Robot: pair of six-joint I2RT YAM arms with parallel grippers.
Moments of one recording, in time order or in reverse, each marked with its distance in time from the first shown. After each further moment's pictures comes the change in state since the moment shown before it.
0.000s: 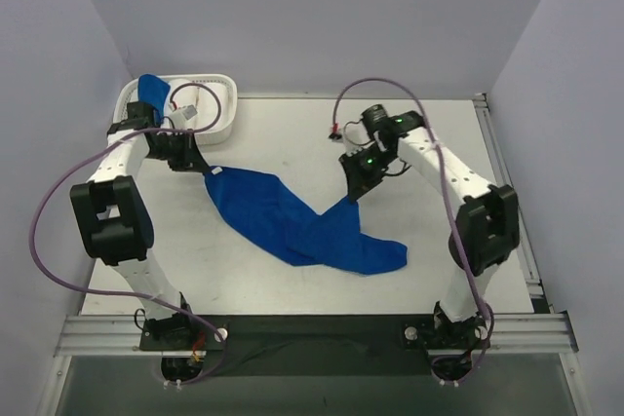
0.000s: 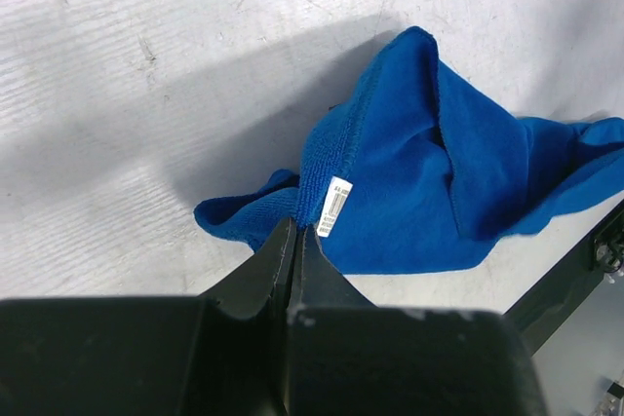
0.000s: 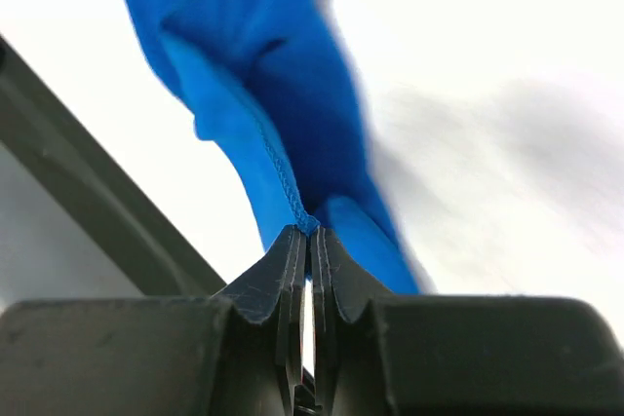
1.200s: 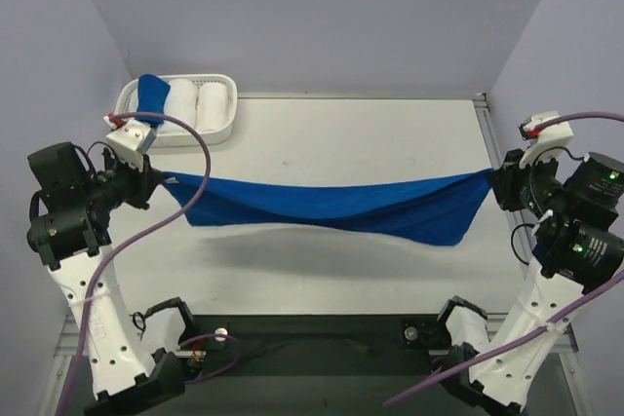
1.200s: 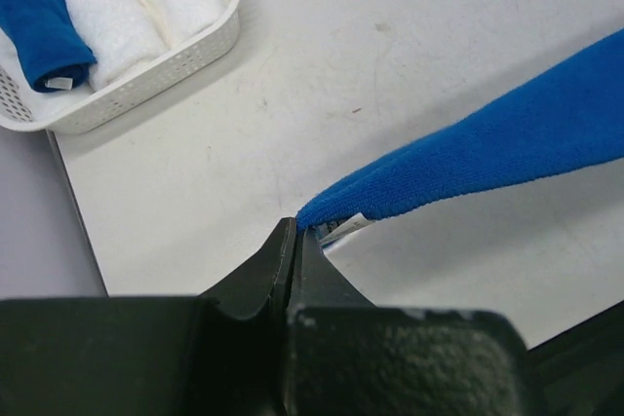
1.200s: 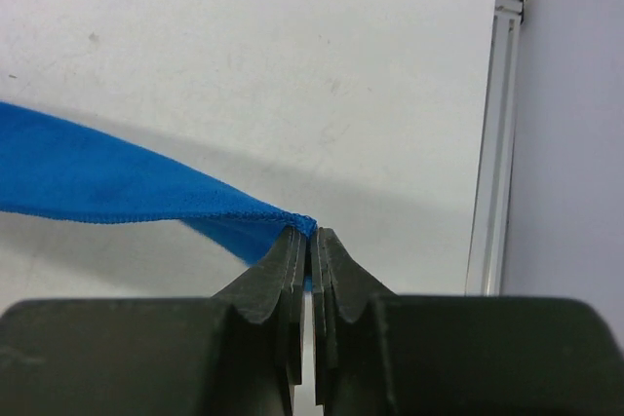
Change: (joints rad) left arm 0.203 -0.869 -0.033 -0.254 -0.007 0.309; right arm -0.999 -0.875 0.023 -0.126 -0.175 -0.183
